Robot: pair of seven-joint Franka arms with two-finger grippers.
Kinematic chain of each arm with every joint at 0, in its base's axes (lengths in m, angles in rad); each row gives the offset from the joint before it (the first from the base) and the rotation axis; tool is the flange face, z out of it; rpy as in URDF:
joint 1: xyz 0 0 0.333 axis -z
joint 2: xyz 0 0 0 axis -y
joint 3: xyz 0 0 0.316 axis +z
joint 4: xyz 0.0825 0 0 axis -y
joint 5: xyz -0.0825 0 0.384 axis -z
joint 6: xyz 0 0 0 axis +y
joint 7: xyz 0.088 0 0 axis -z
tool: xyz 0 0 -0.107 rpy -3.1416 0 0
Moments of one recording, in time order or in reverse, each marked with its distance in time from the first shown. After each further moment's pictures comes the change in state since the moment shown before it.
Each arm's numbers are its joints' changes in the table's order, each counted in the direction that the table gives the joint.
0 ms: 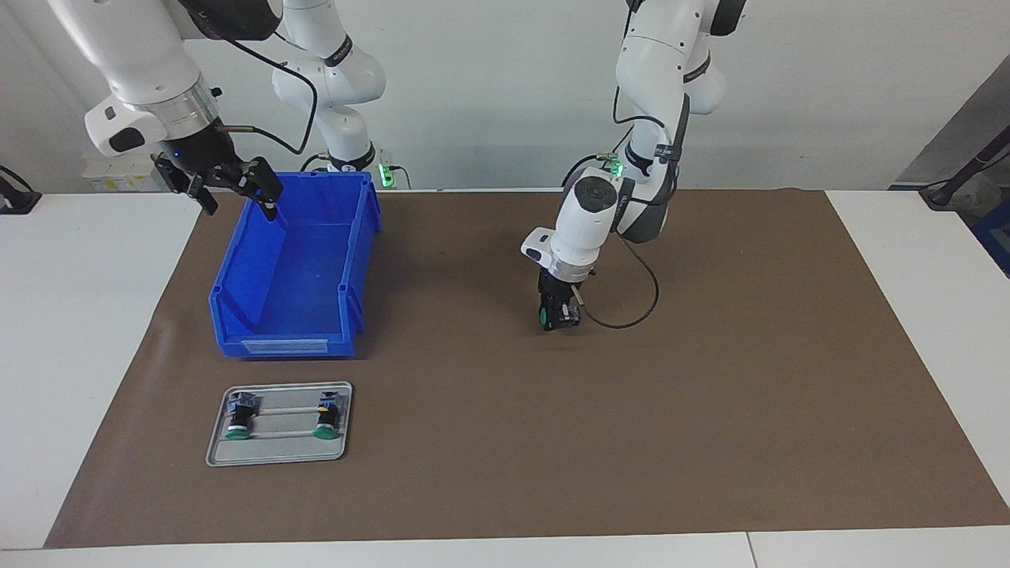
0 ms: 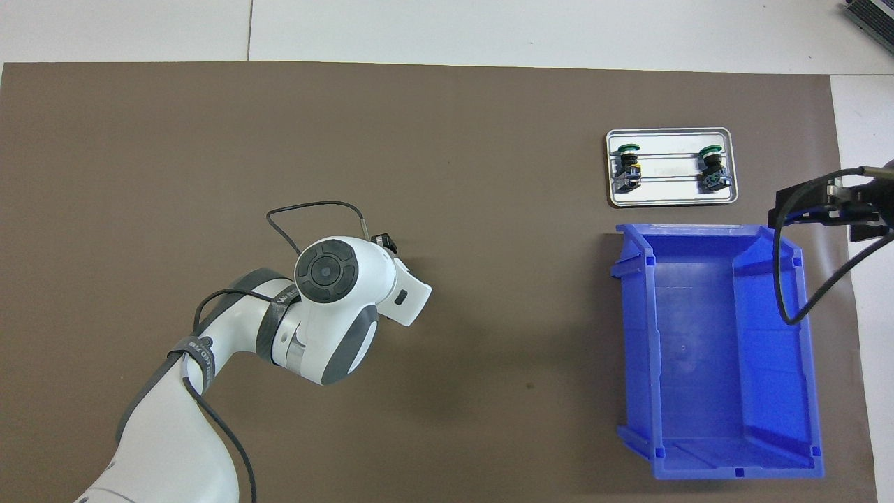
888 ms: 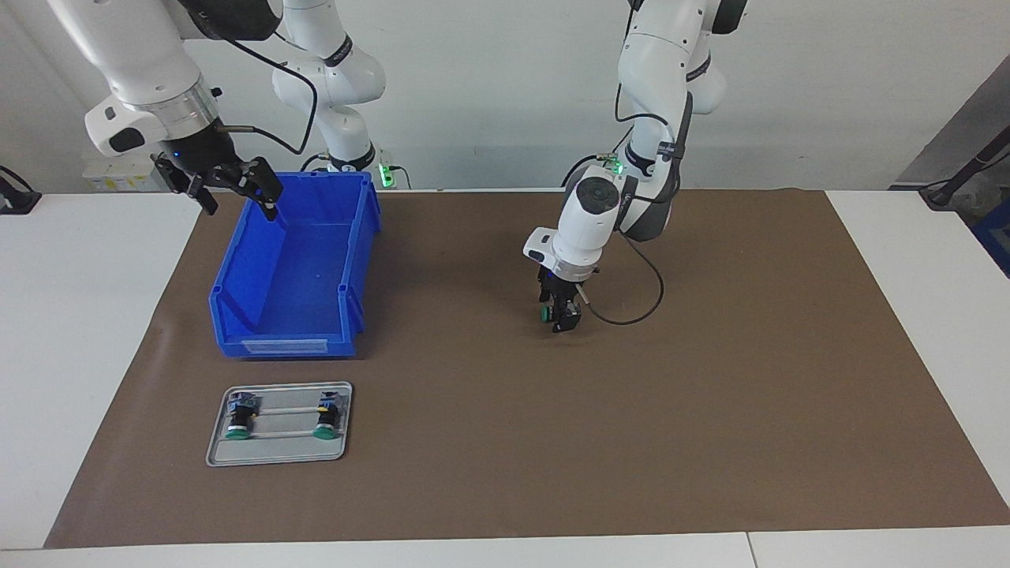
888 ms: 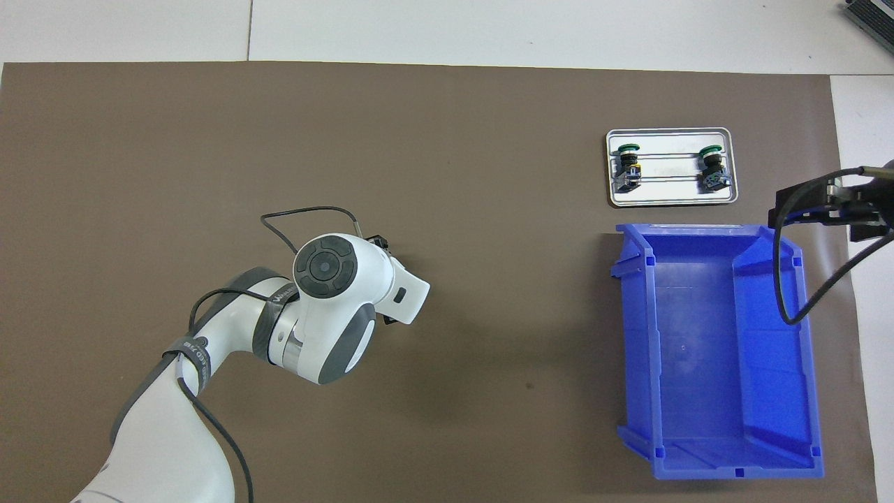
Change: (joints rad) left arm -0.007 0.007 -0.007 0.000 0.000 0.054 -0.064; right arm 0.000 0.000 0.000 0.000 0.000 0.000 0.000
